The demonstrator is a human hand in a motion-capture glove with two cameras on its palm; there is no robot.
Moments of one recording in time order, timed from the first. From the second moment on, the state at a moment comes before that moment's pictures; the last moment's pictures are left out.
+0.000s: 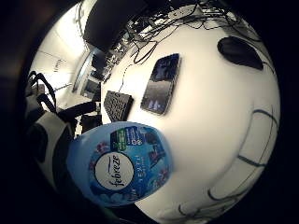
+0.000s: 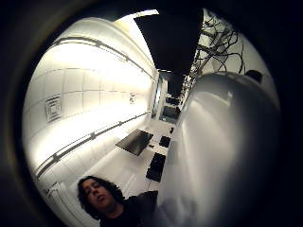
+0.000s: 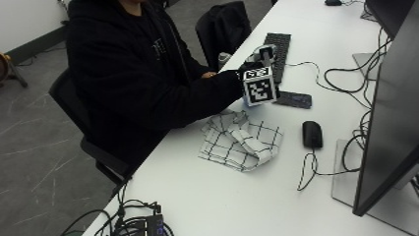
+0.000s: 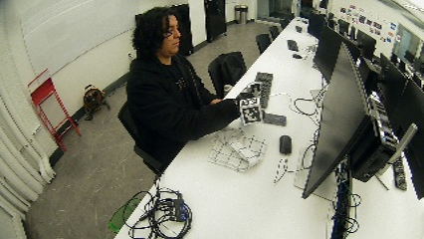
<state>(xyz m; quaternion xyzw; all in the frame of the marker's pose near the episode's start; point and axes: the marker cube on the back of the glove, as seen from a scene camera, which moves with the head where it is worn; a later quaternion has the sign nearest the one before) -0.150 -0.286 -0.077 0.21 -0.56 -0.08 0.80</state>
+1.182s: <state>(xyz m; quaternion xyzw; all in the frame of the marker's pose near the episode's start) -0.138 -0.261 -0.060 0.18 -0.48 -0.08 0.85</state>
